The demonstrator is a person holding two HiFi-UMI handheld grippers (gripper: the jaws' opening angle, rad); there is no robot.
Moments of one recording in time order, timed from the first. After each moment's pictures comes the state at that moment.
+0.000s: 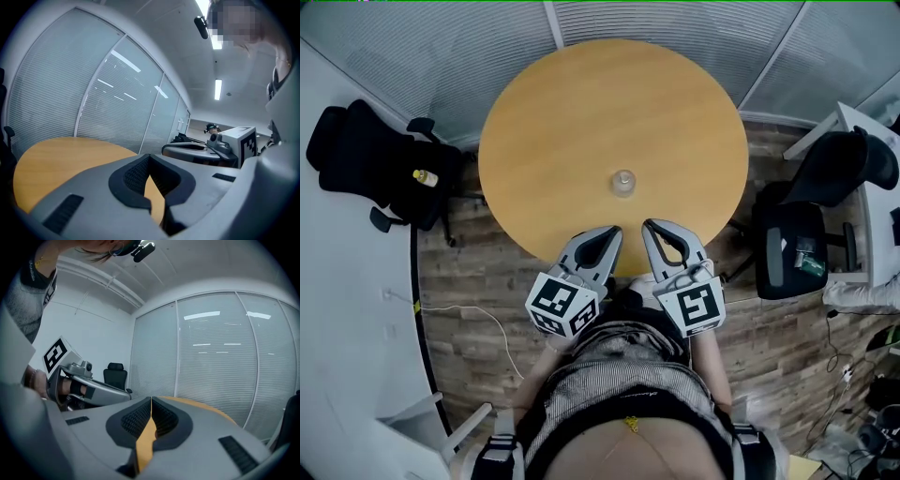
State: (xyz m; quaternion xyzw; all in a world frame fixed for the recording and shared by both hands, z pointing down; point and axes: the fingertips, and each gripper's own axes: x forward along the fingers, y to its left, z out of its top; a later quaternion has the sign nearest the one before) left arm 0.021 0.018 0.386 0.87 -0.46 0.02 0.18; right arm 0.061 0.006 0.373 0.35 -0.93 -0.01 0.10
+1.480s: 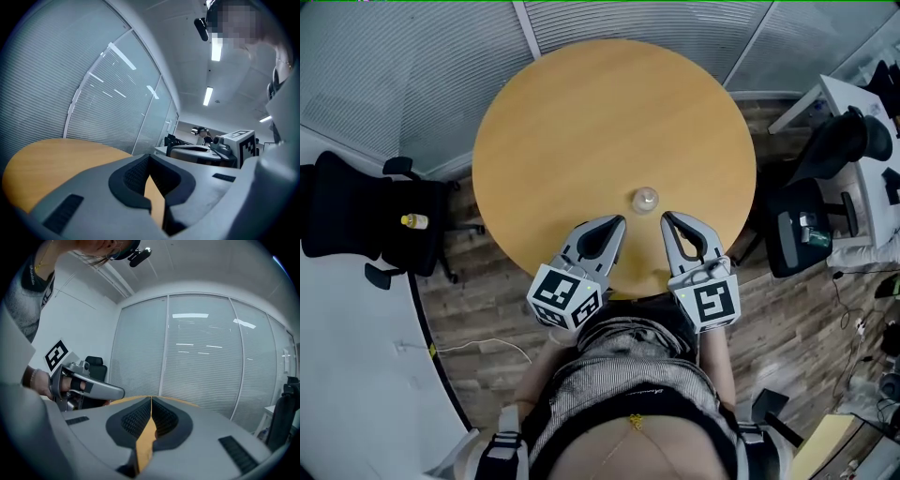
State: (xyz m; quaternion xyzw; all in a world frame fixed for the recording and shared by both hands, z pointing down) left arm -0.074 -0.072 0.391 0.91 -0.37 0.01 0.19; right arm -0.007 -0.072 0.376 0.46 -0.88 -0.01 0.12
